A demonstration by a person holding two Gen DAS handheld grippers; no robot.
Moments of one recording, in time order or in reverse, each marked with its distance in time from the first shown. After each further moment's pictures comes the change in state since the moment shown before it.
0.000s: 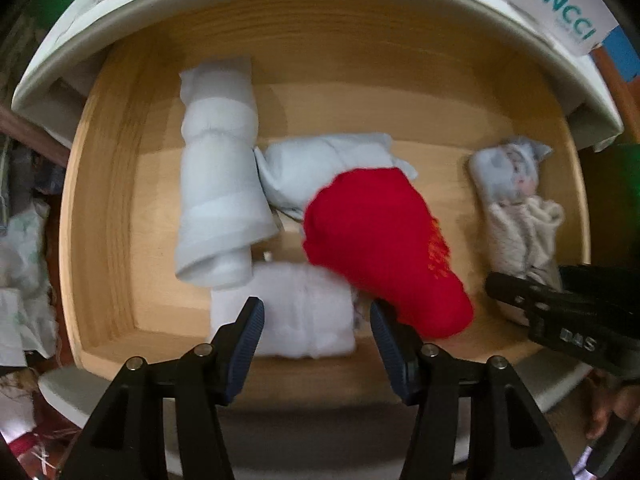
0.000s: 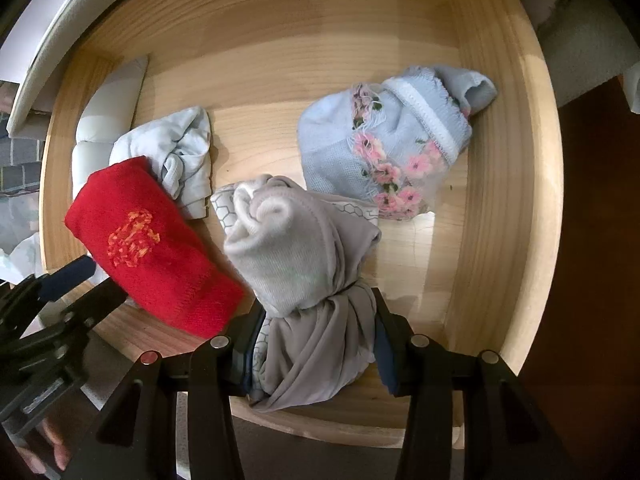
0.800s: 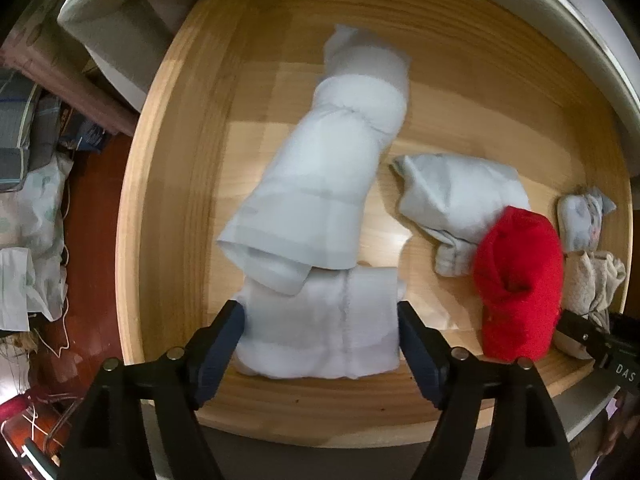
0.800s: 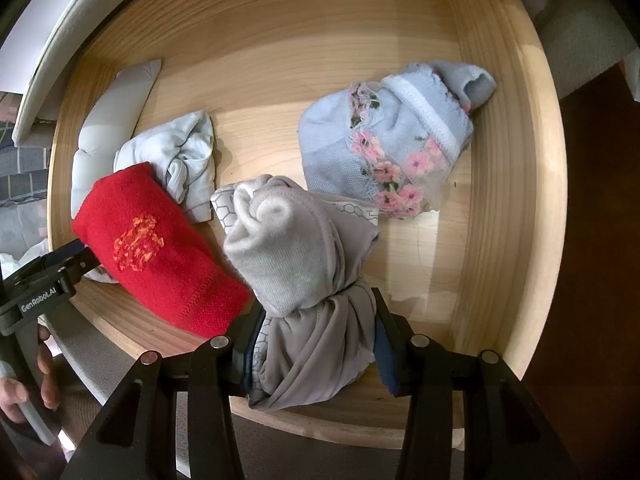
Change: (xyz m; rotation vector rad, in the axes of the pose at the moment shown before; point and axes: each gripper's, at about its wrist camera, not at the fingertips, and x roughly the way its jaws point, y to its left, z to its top) left arm 0.013 0.071 0.010 -0.155 0.062 0.038; right arm 0.000 -0.007 0.004 0.017 0.000 0.035
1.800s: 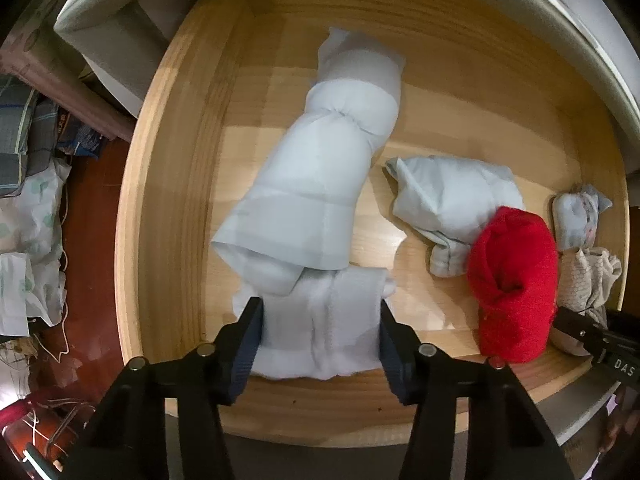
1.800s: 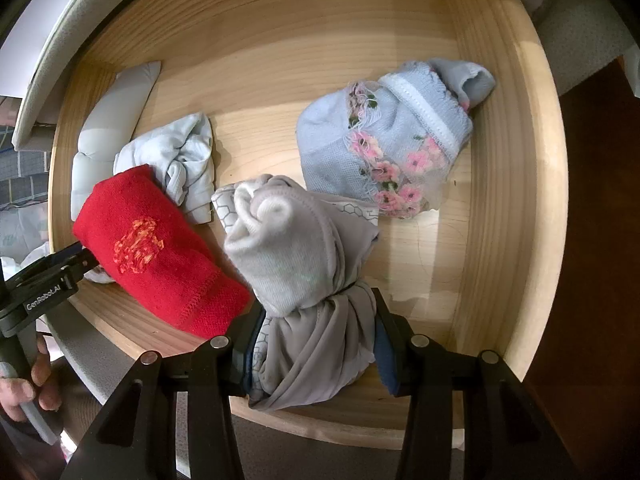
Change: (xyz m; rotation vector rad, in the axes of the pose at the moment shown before) left arm 0.001 -0.002 0.008 0.019 -0.015 -0.014; right arm -0.002 -0.003 0.001 0.003 0.002 0.006
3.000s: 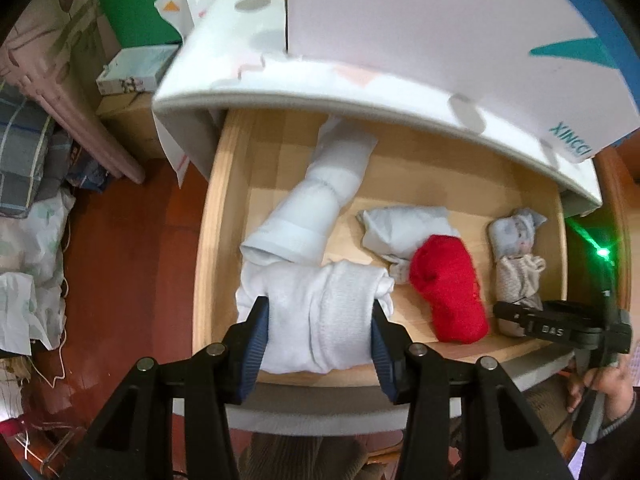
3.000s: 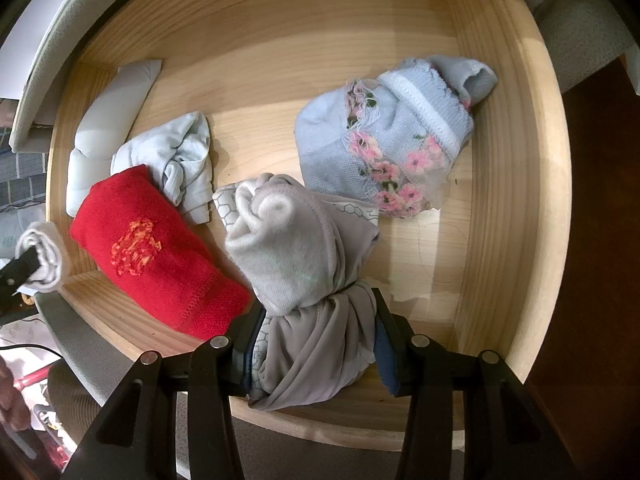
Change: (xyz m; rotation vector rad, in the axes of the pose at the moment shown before) left arm -0.096 0.021 -0.026 0.030 -0.177 -0.074; right arm 0.000 -0.003 0.001 -0.002 0.005 -0.002
